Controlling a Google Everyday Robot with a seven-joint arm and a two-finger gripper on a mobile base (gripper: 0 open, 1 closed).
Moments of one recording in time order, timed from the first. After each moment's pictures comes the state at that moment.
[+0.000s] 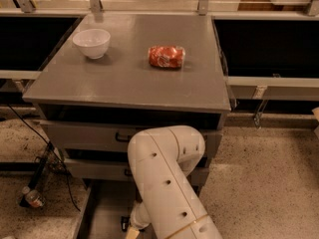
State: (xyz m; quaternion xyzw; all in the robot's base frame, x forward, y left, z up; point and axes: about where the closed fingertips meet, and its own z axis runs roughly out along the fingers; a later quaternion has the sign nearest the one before) arm 0.460 0.135 0.147 -0.61 0.75 0.17 0.19
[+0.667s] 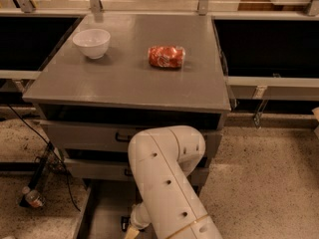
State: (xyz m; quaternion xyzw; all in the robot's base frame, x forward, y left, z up) arm 0.460 0.135 0.147 -0.61 0.75 0.17 0.19
